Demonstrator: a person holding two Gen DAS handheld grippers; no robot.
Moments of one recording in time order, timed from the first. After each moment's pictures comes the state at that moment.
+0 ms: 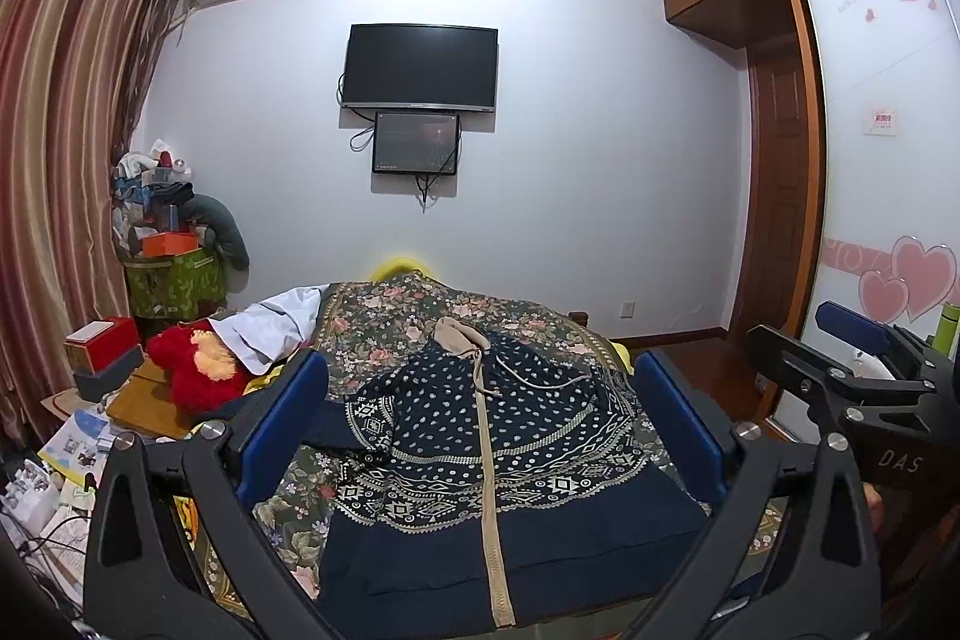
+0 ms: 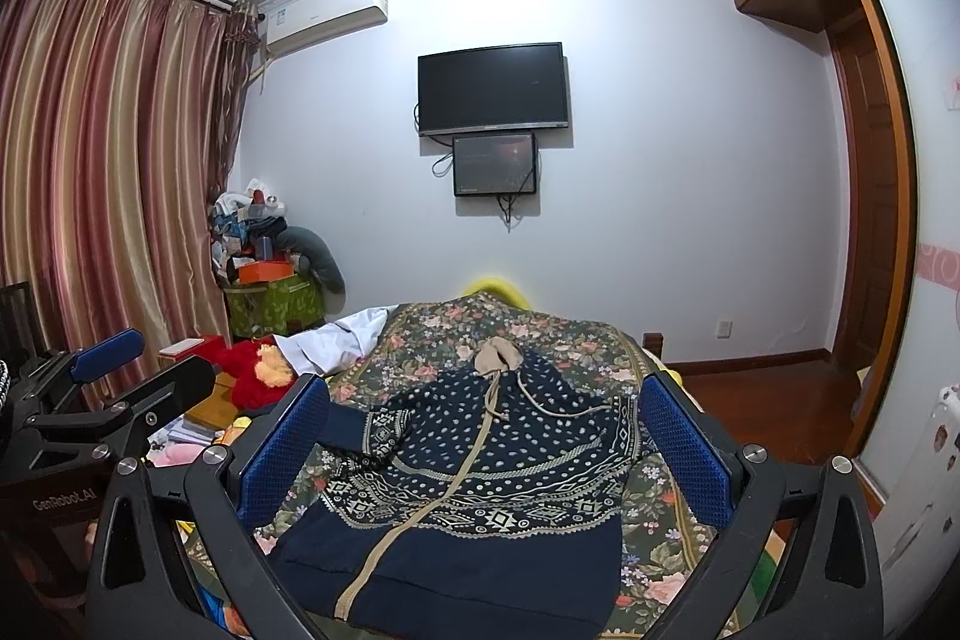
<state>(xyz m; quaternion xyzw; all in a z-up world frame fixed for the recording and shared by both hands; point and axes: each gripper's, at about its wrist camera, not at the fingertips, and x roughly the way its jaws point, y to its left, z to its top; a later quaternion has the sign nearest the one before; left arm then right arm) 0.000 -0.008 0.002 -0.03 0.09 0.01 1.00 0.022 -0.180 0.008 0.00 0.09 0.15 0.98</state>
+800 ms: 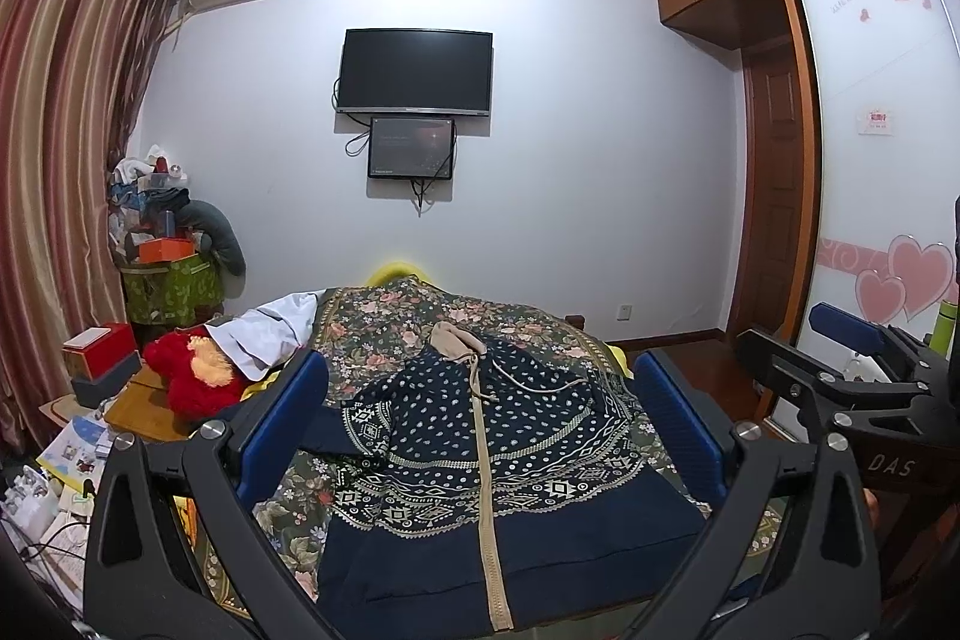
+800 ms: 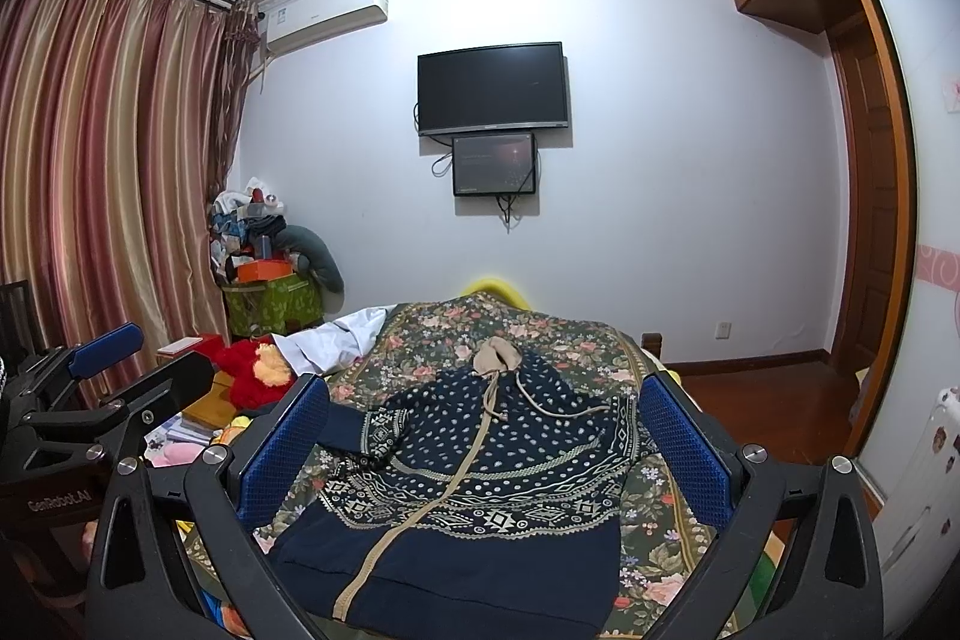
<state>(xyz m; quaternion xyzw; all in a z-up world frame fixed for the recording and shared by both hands) -0.002 -0.012 0.003 -0.02 0.08 0.00 1.00 0.022 -0.180 0.010 0.00 0.09 0.15 0.98</state>
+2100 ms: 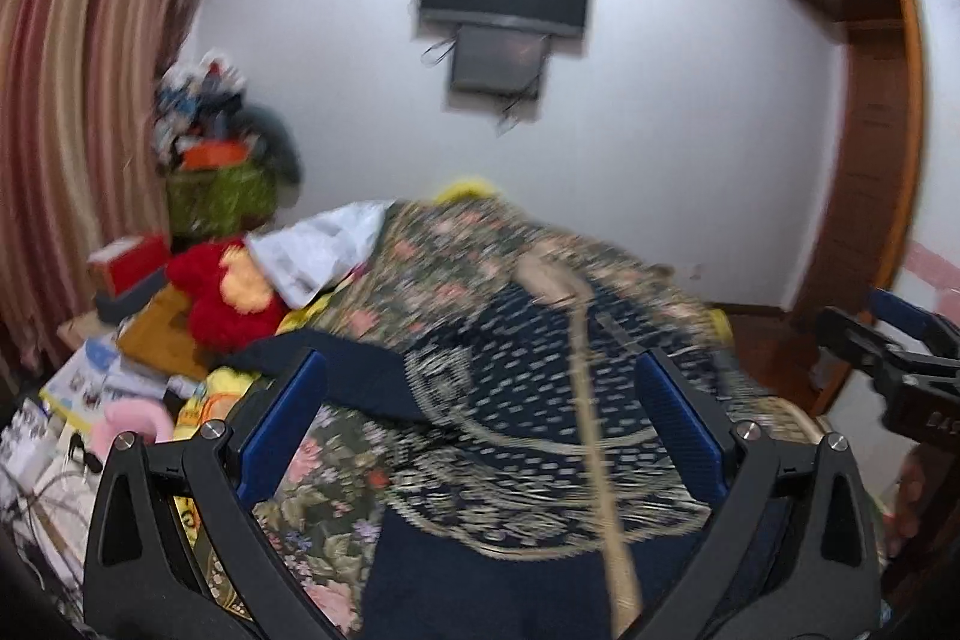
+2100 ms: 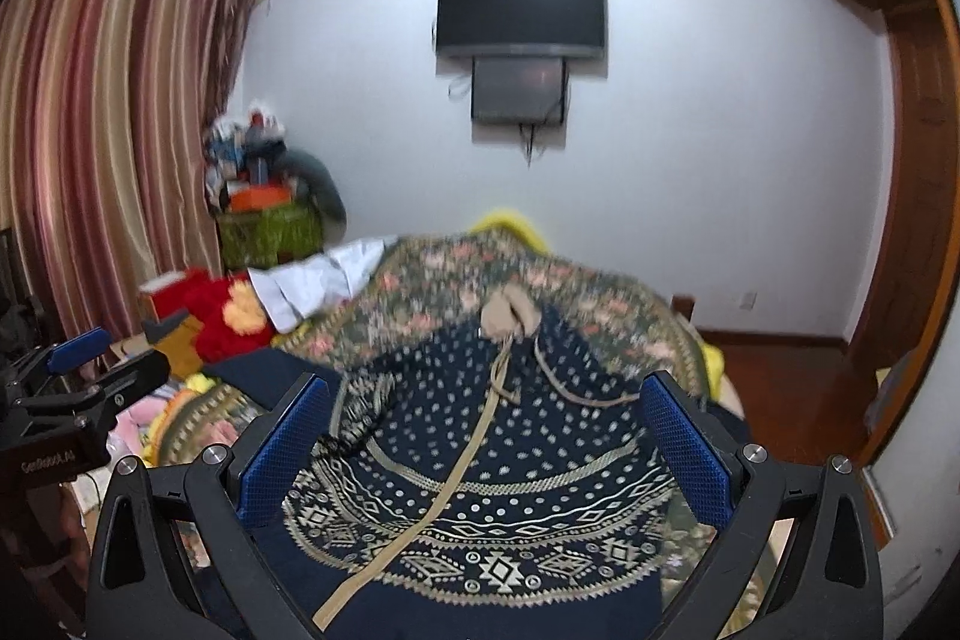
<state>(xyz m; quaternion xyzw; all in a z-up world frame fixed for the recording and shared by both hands) 0.139 0.093 -0.065 -0.08 0.19 0.09 0.97 0.198 -0.112 -0.037 -0.05 0.18 0.17 0.97</state>
